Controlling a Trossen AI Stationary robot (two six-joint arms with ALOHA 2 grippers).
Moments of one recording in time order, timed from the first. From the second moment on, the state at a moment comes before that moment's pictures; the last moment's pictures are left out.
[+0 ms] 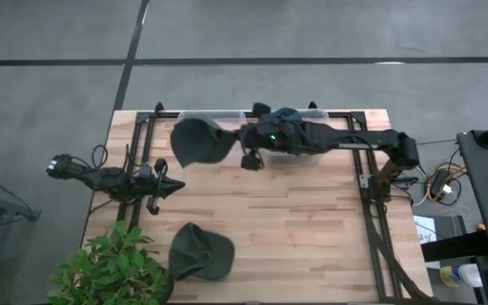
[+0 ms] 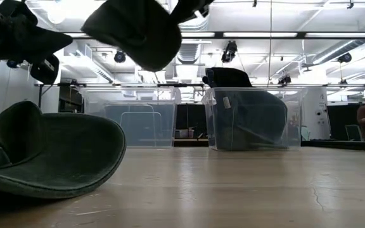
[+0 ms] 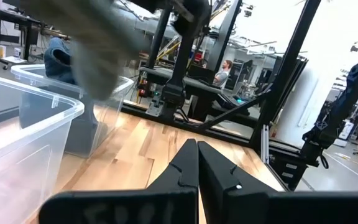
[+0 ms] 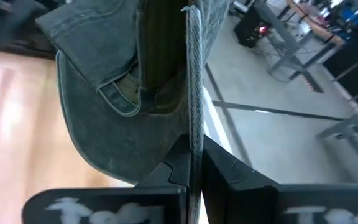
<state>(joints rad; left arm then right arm) -0.33 0.05 0.01 0.11 -0.35 -0.26 -0.09 1.72 1.65 -0.40 0.34 -0.30</state>
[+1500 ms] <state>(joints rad) -0.33 0.05 0.02 0.23 -0.43 -0.09 -0.23 2.13 2.35 -0.83 0.30 -0.40</state>
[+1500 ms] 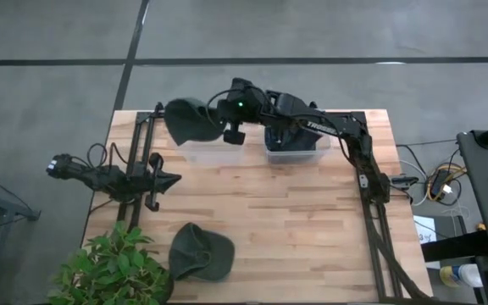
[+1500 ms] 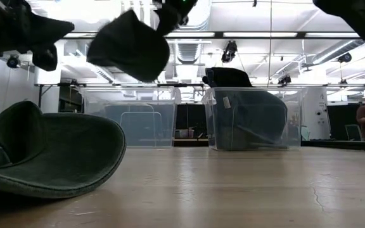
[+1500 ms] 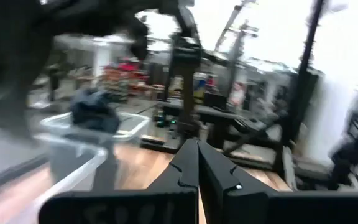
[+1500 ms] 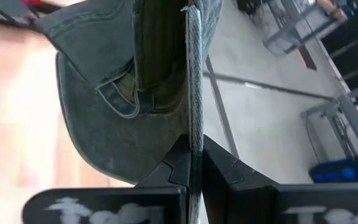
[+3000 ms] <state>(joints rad) -0.33 0.06 0.05 0.28 -0.74 -0.13 -0.25 2.26 2.35 -0.93 0.31 -0.42</state>
